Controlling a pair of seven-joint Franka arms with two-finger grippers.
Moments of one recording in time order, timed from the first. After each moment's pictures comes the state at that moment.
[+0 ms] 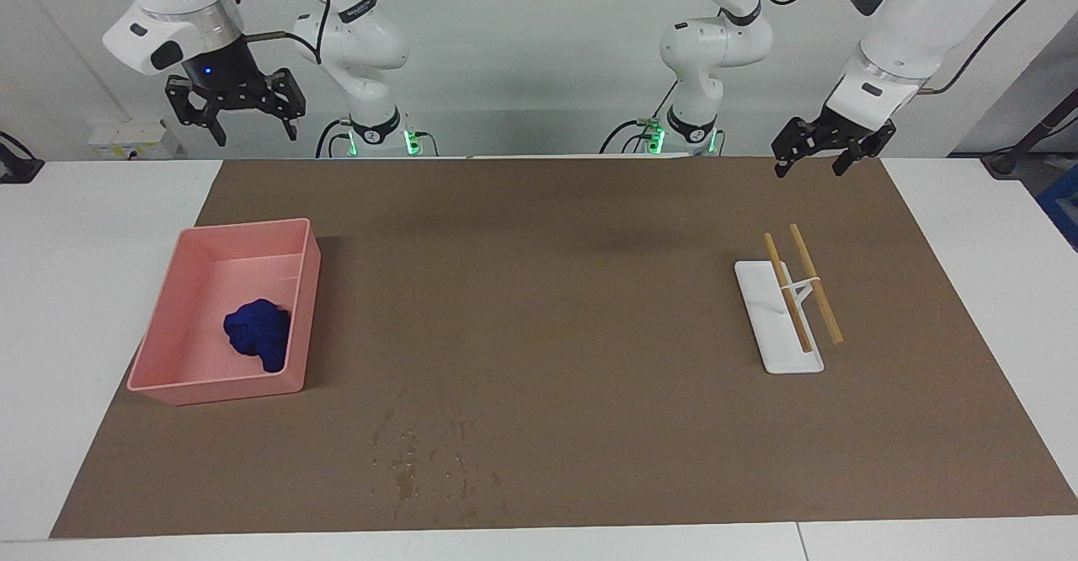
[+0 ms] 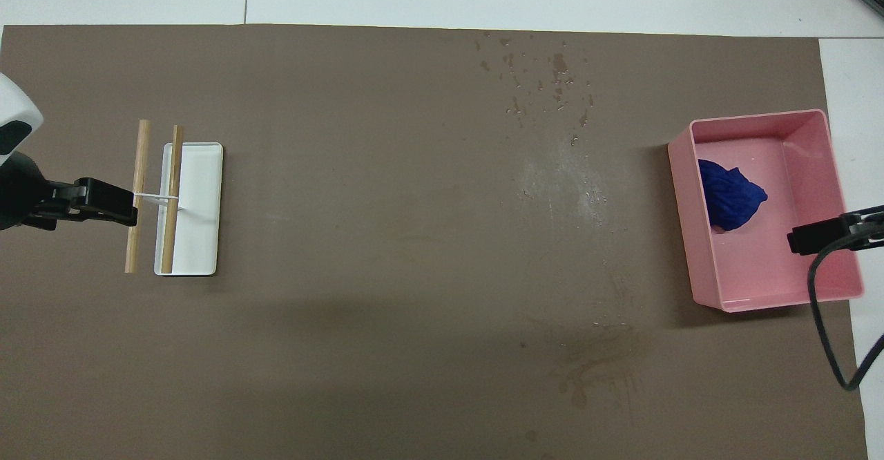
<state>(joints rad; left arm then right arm) 0.05 -0.06 -0.13 -1.65 -0.04 1.51 -0.06 -0.17 -0.13 0.19 -1.61 -0.03 1.44 -0.13</state>
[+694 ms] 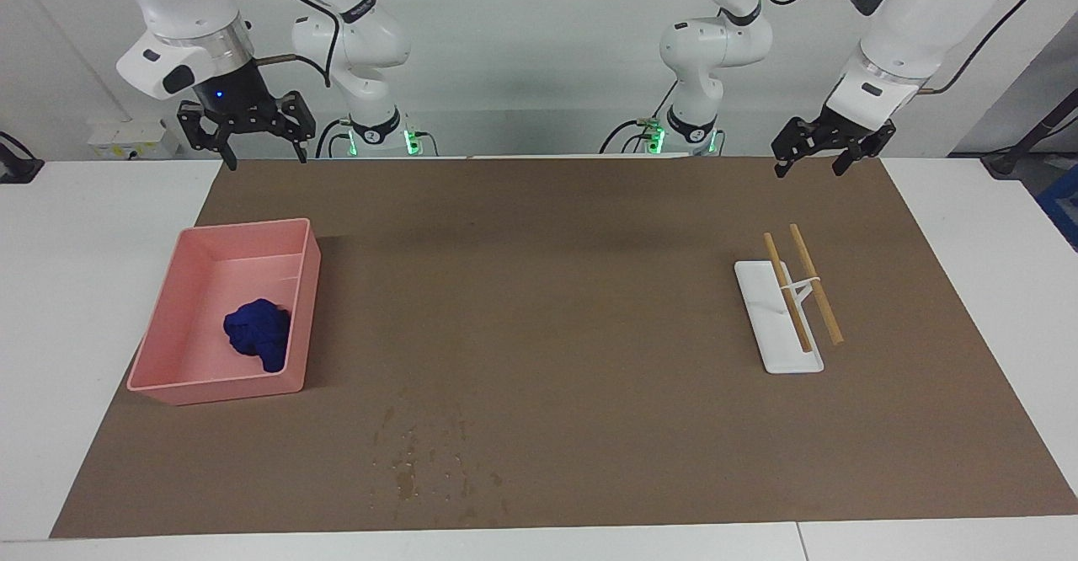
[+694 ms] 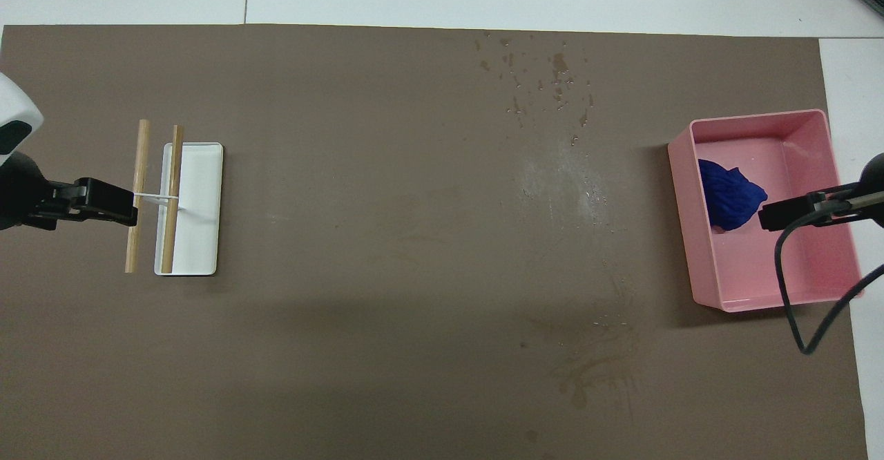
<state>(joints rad) 0.05 -0.06 -0.13 -1.65 -0.04 1.51 -0.06 0.01 -0.08 0.00 -1.64 -0.02 1.55 -0.13</state>
